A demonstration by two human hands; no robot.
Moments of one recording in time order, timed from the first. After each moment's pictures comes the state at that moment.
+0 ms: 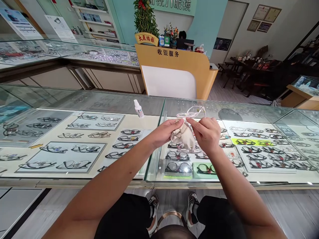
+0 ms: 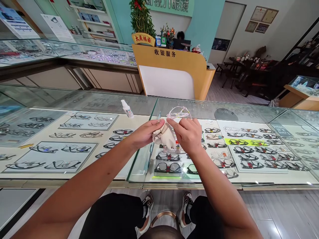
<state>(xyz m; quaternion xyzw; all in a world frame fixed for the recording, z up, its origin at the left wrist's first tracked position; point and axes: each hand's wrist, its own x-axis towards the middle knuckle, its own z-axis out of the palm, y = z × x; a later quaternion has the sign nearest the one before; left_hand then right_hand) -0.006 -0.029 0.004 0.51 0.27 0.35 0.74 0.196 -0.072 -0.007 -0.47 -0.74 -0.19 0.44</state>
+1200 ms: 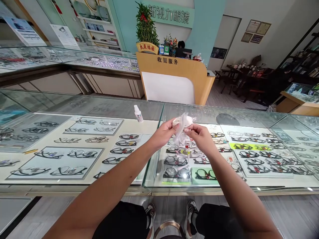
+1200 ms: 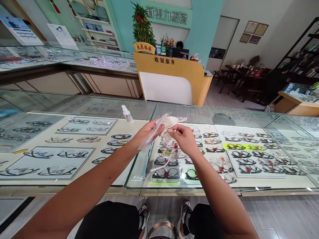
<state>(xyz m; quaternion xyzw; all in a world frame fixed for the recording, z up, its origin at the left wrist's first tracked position) -0.004 -0.020 -0.005 0.57 0.27 0.41 0.65 0.189 -0.070 -0.003 -0.51 -0.56 0.43 0.49</state>
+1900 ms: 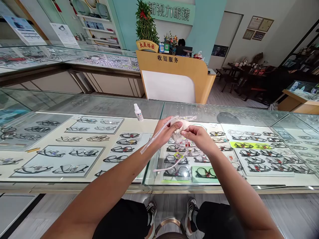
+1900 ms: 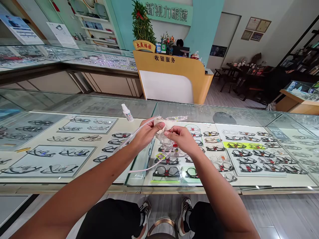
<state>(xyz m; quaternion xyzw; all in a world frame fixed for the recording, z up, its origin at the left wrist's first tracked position) -0.004 -0.021 -0.009 0.62 0.32 0.48 0.53 0.184 -0.075 0.006 -0.48 -0.57 0.51 0.42</state>
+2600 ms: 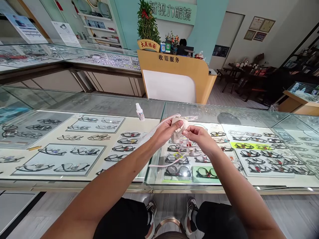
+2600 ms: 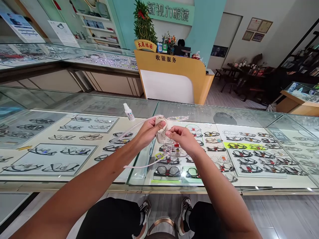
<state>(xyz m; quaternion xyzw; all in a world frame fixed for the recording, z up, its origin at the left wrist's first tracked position) -0.001 -0.010 -0.015 0.57 0.28 0.47 0.61 0.184 -0.070 -0.001 -0.42 -0.55 0.57 0.44</state>
